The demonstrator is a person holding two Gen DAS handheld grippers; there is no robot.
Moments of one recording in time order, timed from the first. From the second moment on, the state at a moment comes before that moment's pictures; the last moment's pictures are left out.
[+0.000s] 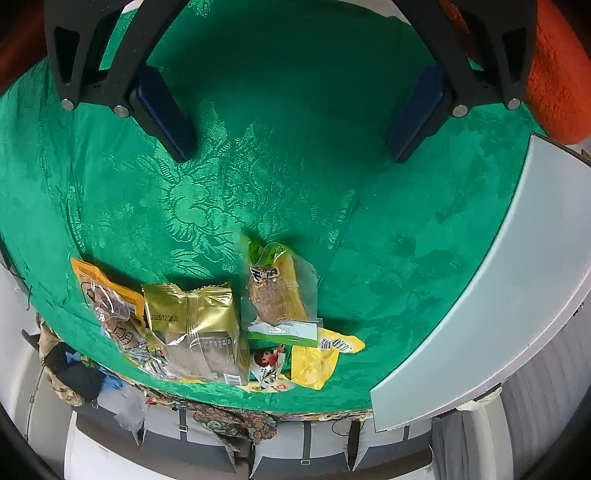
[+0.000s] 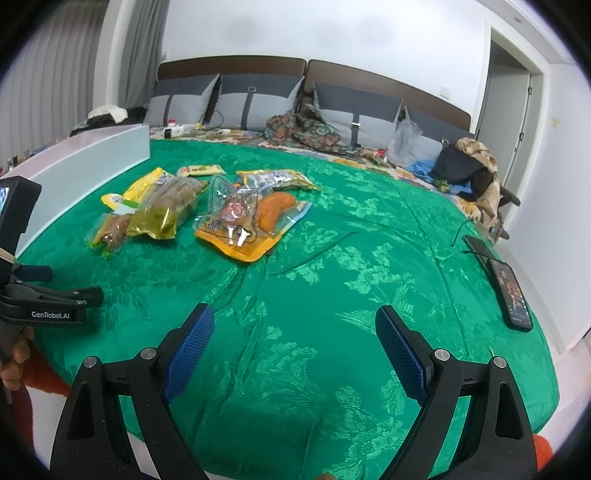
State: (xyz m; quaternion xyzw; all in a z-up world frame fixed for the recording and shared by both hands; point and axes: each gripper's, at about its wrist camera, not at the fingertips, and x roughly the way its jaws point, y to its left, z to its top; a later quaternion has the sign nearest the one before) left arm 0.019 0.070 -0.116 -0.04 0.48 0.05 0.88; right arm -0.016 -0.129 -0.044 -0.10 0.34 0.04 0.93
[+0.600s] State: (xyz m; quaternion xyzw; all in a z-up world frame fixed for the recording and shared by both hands) left arm 0.025 0.070 -0.118 -0.03 0.48 0.04 0.87; right arm 0.065 -0.185 -0.087 -0.04 0.49 0.00 0.87
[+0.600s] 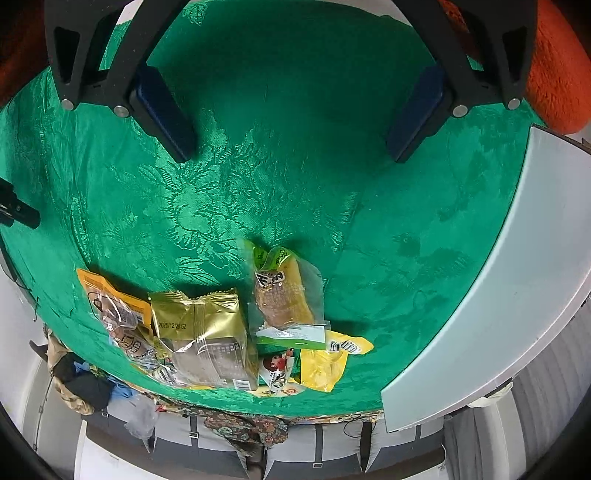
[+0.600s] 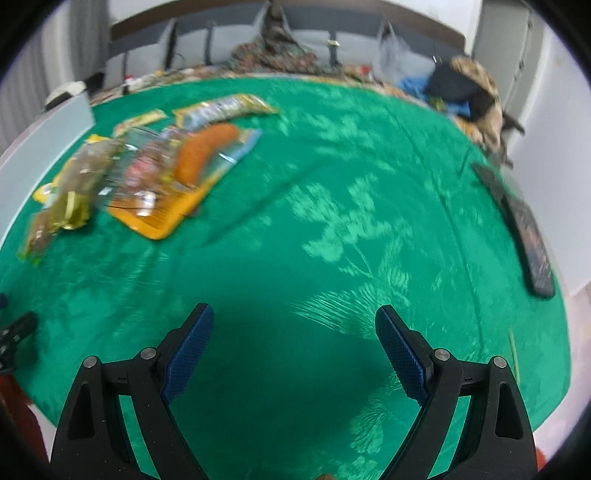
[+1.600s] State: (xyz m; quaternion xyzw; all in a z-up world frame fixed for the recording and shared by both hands) left arm 0.026 0.069 -0.118 -0.03 0.48 0.03 0.88; right arm 0.124 -0.217 -0.104 0.01 0.48 0.00 0.88
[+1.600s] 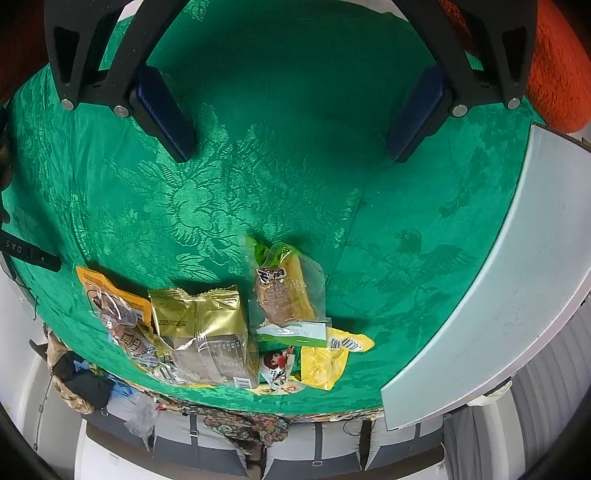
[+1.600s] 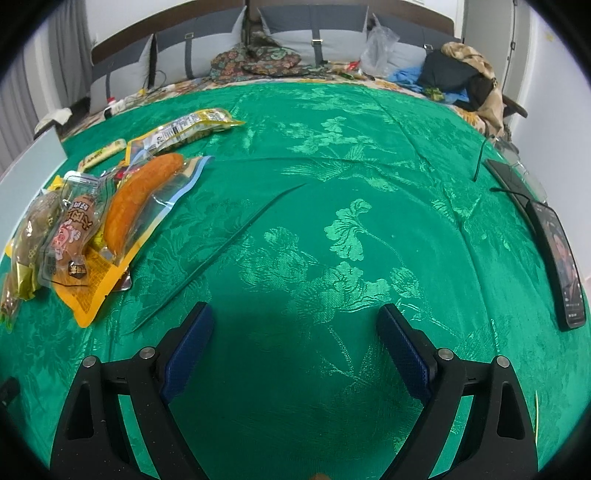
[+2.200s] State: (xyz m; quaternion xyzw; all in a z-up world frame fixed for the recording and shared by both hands) left arm 0.025 0.068 -0.119 -0.02 0.47 0.03 0.88; right arm 0.124 -0.217 -0.103 0.01 0.48 0.00 0.88
